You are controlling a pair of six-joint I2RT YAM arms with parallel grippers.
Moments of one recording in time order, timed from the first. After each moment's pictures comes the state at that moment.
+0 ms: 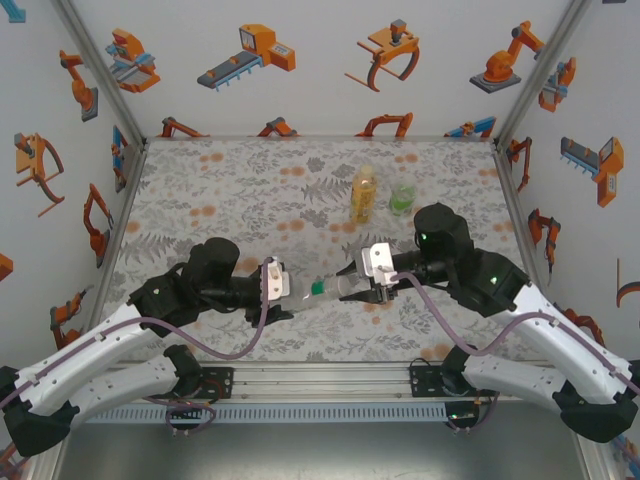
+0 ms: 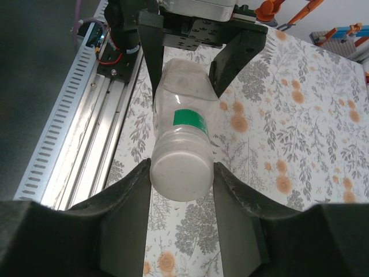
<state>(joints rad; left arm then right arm) -0.95 0.81 0.82 -0.55 0.44 0.46 0.87 0.92 1.13 -0.63 -0.75 -0.64</state>
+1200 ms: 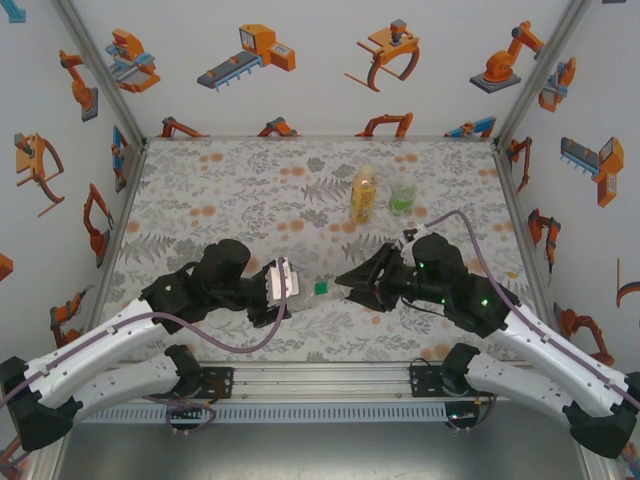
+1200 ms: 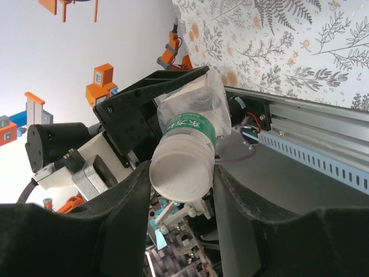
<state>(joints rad) -0.95 0.86 0.79 -0.56 0.36 0.46 0.87 0.77 0.82 -0.52 -0.26 1.56</state>
